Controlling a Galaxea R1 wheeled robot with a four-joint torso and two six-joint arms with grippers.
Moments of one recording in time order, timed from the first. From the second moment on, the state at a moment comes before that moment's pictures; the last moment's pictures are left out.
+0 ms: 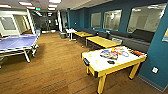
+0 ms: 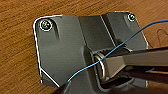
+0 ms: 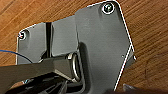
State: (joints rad) left arm 1.57 2.92 -2.61 0.24 -0.20 -0.15; right arm -1.55 3.04 -2.77 -0.19 0.14 0.23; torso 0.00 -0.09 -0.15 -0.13
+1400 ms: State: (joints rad) left arm 1.58 2.92 -2.61 0.24 -0.20 -0.15; right arm -1.53 3.04 -2.77 -0.19 0.14 0.23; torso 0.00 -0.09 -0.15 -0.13
